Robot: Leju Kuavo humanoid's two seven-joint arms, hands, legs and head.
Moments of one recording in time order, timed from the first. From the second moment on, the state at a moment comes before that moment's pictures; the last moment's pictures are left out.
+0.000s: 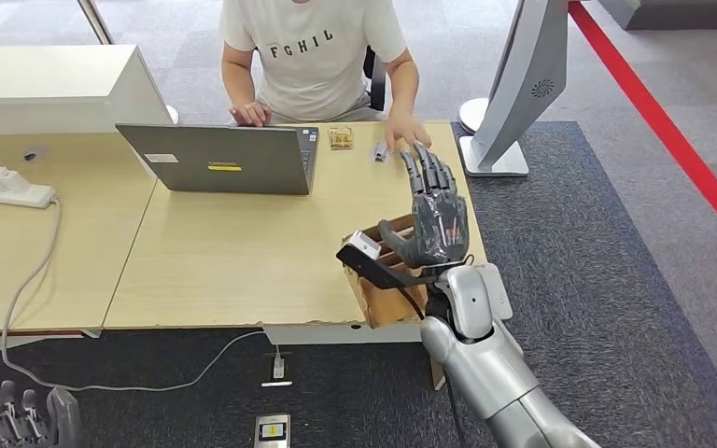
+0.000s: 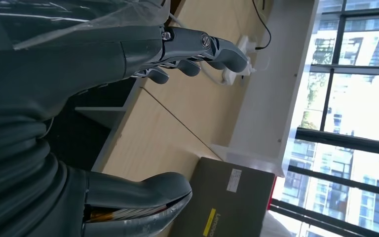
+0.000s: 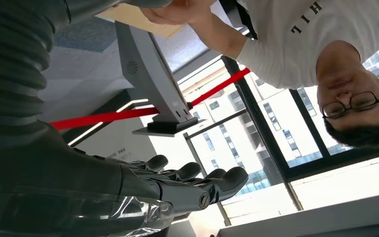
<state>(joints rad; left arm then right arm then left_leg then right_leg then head) 0.49 -0.07 -0.19 -1.99 0.17 0.69 -0.70 -0.50 -0.03 0.52 -1.24 1.12 -0.54 0.12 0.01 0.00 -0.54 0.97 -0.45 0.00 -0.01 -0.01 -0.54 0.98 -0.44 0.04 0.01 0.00</state>
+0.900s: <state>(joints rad) 0.45 -0.05 -0.19 -2.00 0.26 0.69 -0.70 -0.43 -0.13 0.52 -1.20 1.42 -0.42 0.25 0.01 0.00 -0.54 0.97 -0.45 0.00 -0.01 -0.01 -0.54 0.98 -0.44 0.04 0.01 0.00</state>
